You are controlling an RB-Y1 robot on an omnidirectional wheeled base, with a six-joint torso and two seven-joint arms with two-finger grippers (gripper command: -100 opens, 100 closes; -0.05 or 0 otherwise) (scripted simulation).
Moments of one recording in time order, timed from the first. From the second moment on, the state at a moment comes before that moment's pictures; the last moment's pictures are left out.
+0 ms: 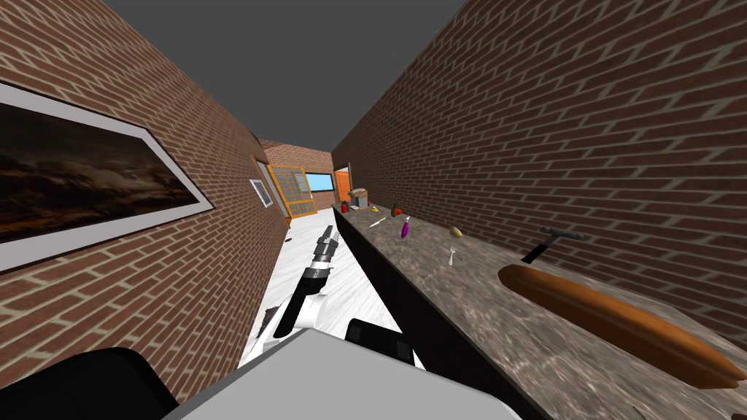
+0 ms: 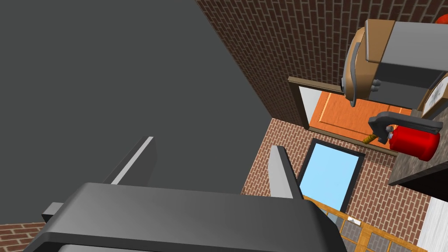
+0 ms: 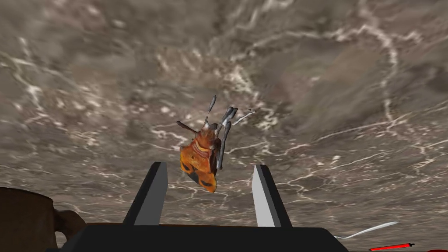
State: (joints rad) left arm 0.51 0.00 -0.02 -2.25 -0.09 -0.35 0.10; right arm 0.87 -1.70 0.36 -1.42 -0.27 -0.21 -0.12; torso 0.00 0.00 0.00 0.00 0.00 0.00
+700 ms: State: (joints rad) left arm 0.51 0.00 -0.02 -2.25 -0.09 -0.35 0.10; right arm 0.89 -1.73 0.34 -1.43 -0.29 -0.22 -0.12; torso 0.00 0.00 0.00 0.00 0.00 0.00
